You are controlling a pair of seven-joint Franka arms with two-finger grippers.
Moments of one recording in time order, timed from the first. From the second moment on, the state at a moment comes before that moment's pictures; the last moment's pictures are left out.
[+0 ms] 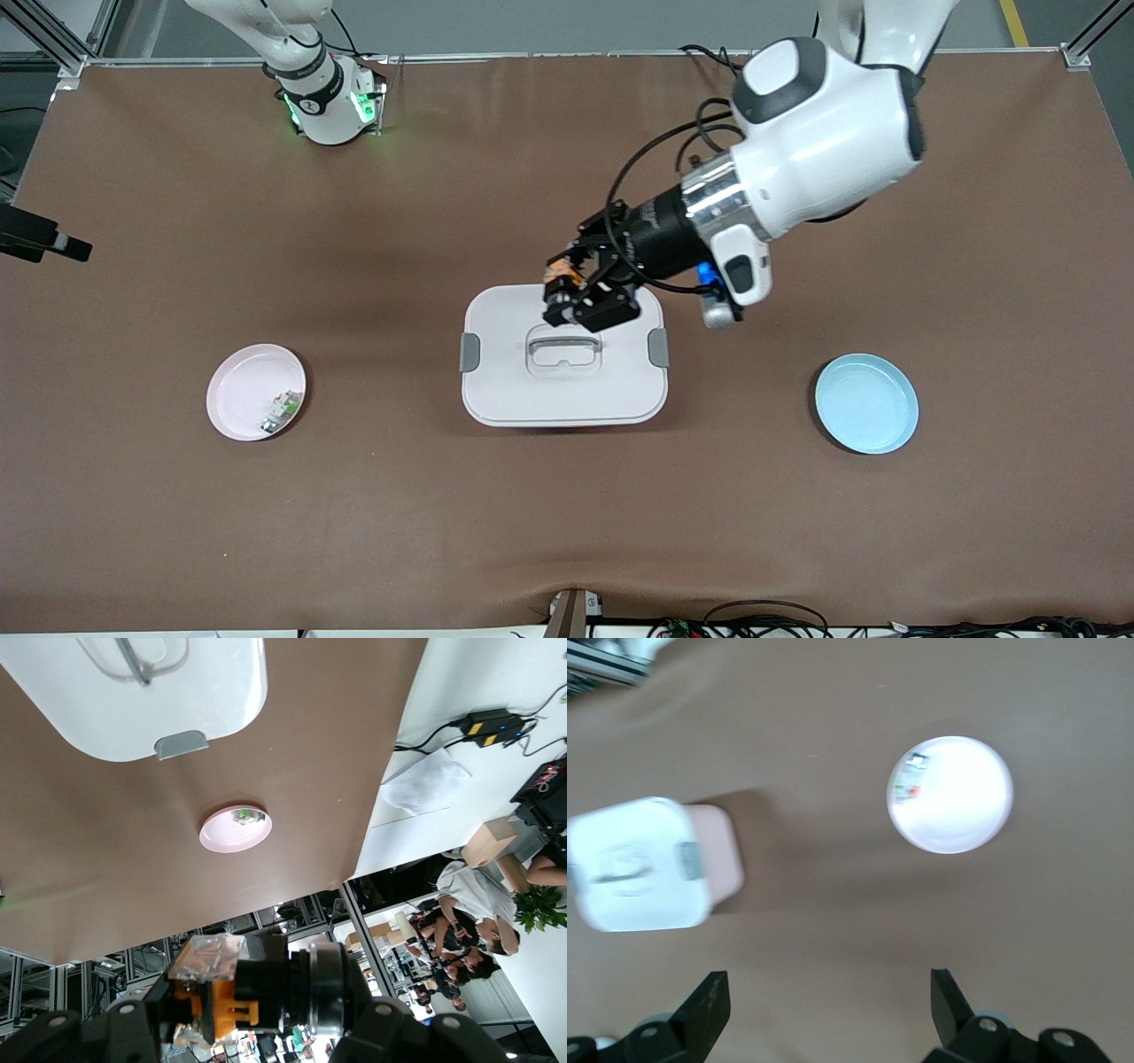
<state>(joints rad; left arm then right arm) -0.37 0.40 -0.30 -1.38 -0.76 2.36 -1.60 -0.17 0.12 -0.13 -1.43 0.44 1.43 -0.08</state>
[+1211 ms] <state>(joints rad) -0.51 0.50 -0.30 -1.42 -0.71 2.34 -1.73 0.00 0.06 -0.11 -1.73 0.66 1.75 -0.08</state>
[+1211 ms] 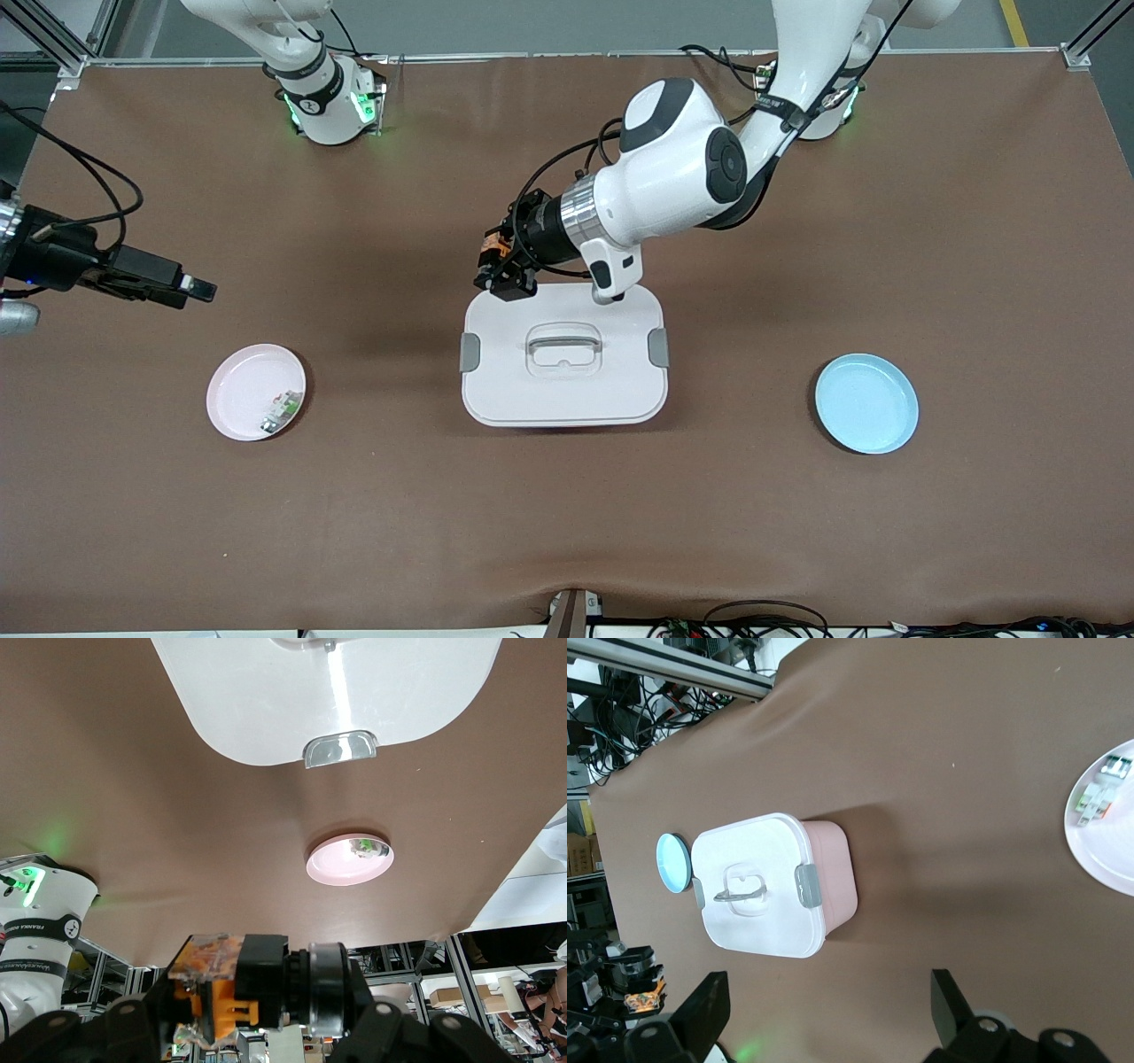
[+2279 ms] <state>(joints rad) -0.51 0.50 -0.30 -1.42 -0.71 2.34 -1.73 0.41 0.09 -0.10 -1.83 0.66 2.08 0.30</state>
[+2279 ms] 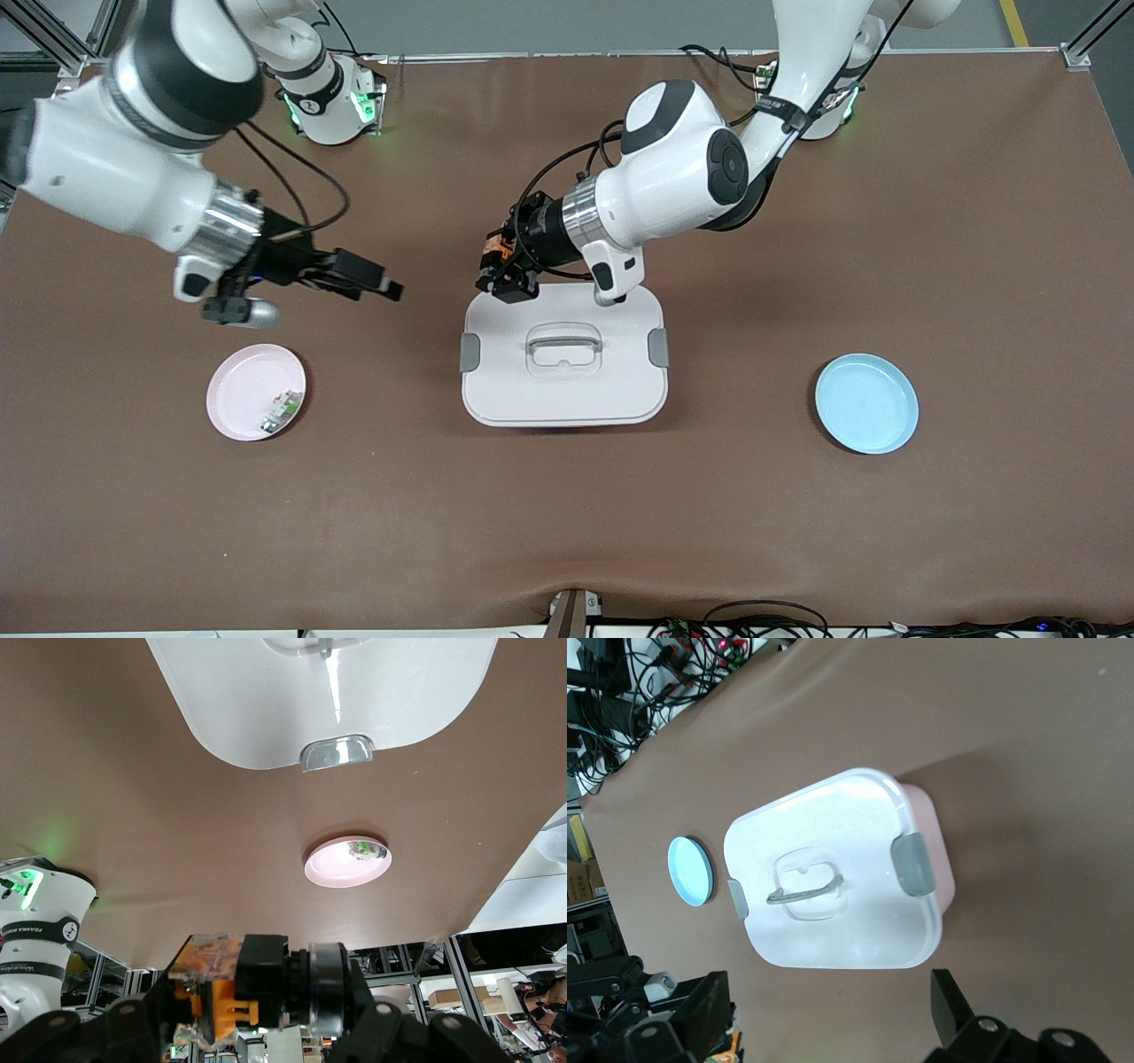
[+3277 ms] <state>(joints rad) -0.51 0.50 -0.30 -1.42 -0.71 2.34 -1.73 0.55 0.09 -0.10 -1.82 0.68 2.09 0.39</state>
